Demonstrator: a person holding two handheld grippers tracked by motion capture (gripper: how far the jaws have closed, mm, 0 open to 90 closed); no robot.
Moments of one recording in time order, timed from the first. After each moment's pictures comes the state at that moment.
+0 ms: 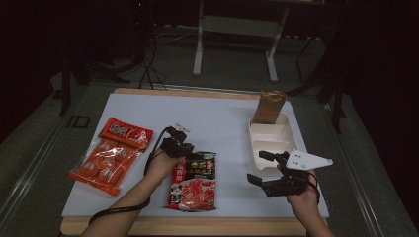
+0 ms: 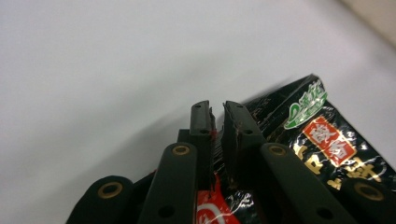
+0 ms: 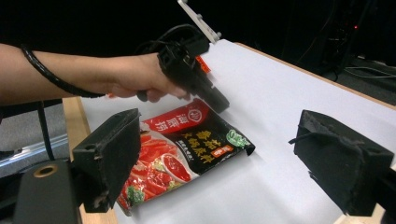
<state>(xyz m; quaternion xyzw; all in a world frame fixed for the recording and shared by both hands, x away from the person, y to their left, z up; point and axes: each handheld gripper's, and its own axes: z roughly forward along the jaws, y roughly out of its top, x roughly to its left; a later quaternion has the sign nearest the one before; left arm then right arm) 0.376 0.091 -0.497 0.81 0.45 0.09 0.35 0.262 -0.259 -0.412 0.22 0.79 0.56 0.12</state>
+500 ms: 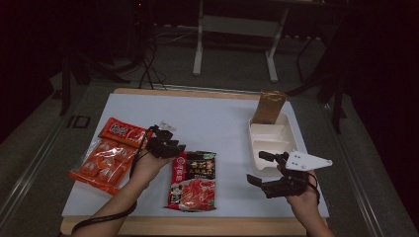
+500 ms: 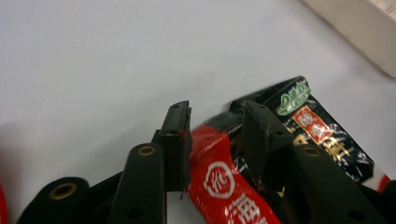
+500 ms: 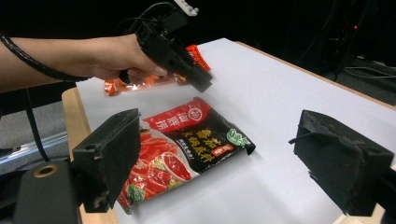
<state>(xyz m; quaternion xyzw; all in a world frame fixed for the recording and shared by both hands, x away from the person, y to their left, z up) 0.354 0.123 -0.475 0.80 0.46 0.10 0.36 0.261 -0.258 -0.412 0.22 0.79 0.55 0.13</state>
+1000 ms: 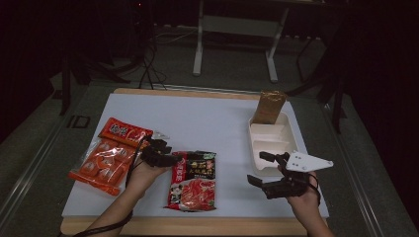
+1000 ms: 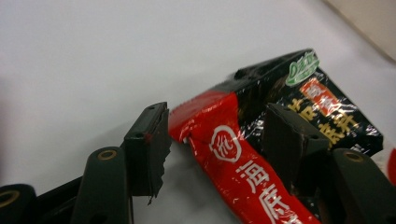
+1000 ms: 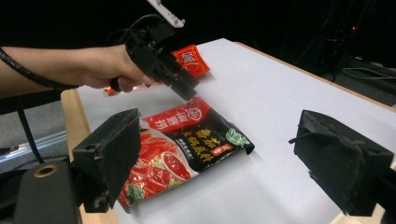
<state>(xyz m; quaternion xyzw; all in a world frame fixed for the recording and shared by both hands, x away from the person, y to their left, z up) 0.340 0.134 -0.502 0.79 0.48 0.09 0.38 0.259 -0.259 -0.411 0.22 0.79 0.55 0.13</state>
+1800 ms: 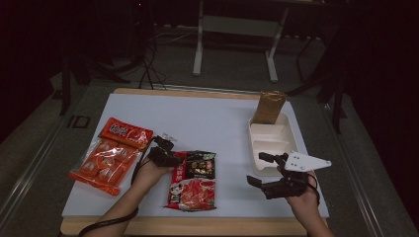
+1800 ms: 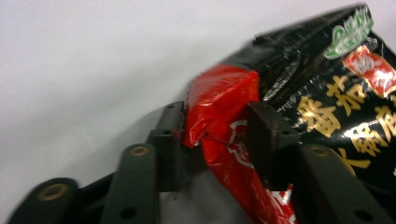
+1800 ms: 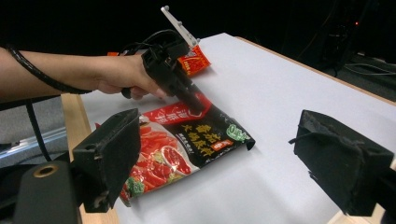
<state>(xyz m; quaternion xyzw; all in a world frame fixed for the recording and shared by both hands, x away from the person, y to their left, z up) 0.360 0.118 -0.525 0.82 0.46 0.07 0.32 0.260 -0.259 -0.415 0.22 0.80 0.55 0.13</state>
